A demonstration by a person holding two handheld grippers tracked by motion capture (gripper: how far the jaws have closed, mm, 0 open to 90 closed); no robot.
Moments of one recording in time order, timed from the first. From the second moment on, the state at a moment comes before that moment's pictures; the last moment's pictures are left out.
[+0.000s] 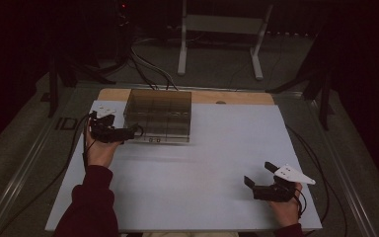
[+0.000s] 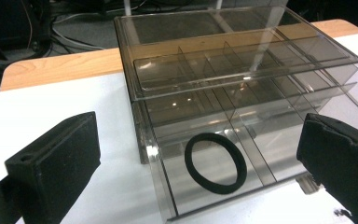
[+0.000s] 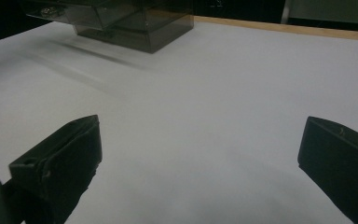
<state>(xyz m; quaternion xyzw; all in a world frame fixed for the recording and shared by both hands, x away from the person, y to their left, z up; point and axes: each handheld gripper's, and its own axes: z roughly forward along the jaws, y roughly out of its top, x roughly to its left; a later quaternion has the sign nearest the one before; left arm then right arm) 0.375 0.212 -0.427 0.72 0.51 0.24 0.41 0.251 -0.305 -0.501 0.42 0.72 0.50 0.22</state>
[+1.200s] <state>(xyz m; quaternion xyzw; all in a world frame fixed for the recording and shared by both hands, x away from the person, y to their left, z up) 0.293 0.232 -0.449 0.71 0.47 0.28 0.44 0.250 -0.305 -0.500 0.42 0.72 0.50 0.22</state>
